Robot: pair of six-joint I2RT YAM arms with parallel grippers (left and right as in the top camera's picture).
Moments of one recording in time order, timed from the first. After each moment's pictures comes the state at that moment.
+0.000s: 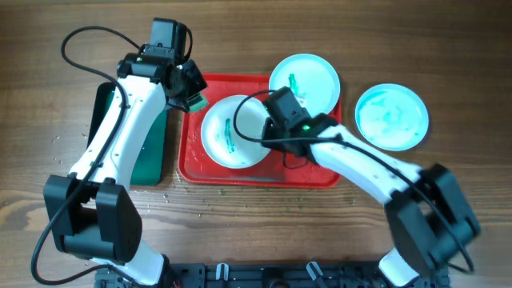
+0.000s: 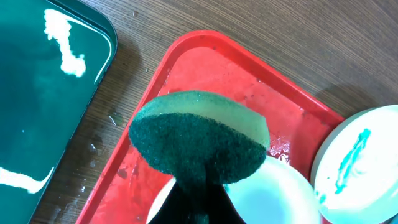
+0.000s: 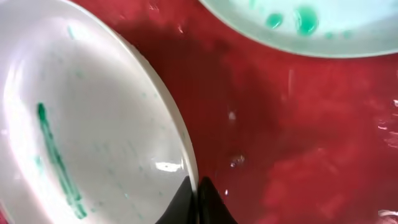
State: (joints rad) left arm -0.18 1.76 1.47 -0.88 0.01 -0.67; right arm 0.64 1.79 1.11 -0.47 -0.01 0.83
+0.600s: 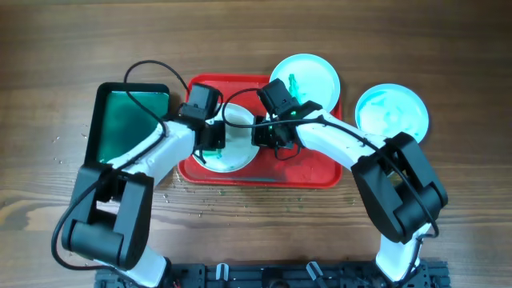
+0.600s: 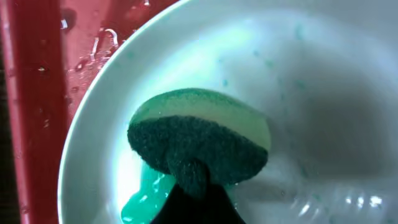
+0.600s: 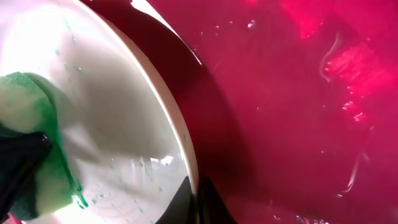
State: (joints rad) left arm -0.32 1.76 0.95 -0.45 -0.06 -0.28; right arm 0.60 1.98 1.22 -0.44 -0.24 0.71
